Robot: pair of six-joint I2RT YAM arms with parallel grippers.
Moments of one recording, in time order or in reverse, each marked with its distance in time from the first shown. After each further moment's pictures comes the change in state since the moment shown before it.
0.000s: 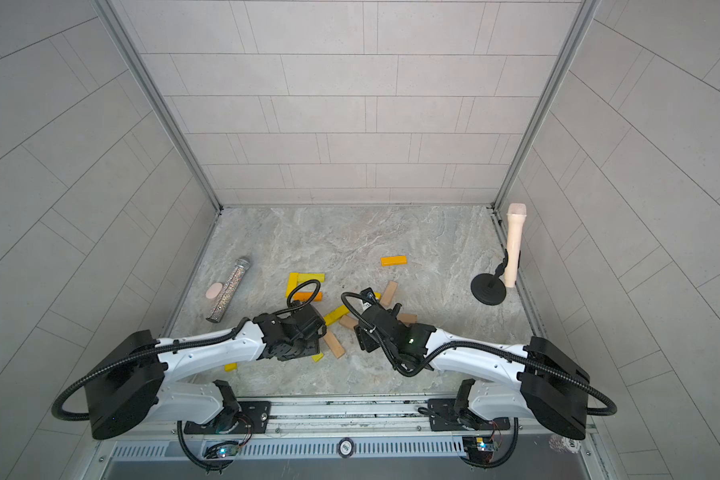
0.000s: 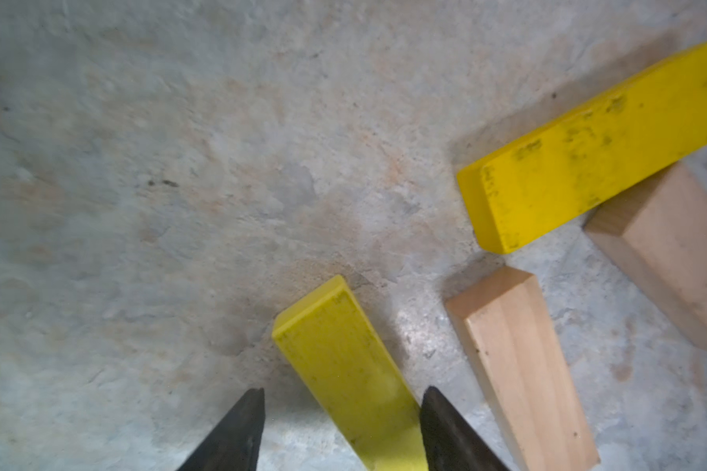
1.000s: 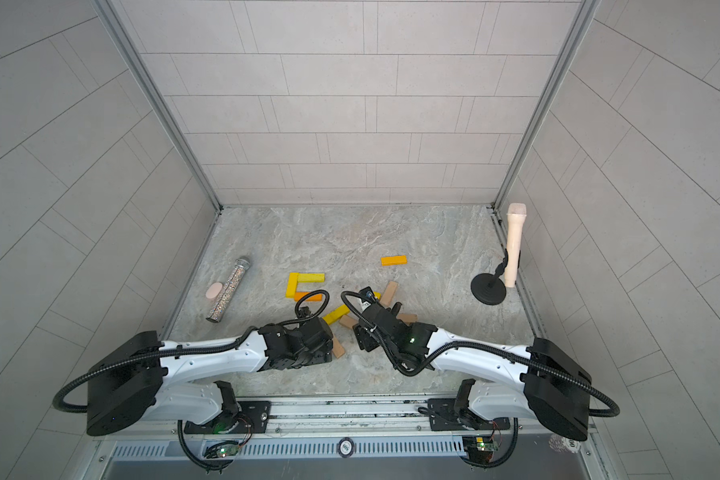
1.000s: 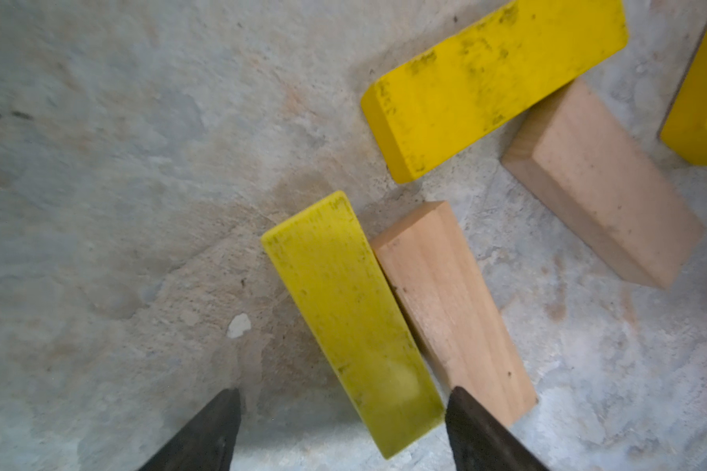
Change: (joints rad) left arm -0.145 0.019 -0.028 0.124 -0.008 -0.105; right arm 0.000 -0.018 0.005 -0.003 -0.016 -0.010
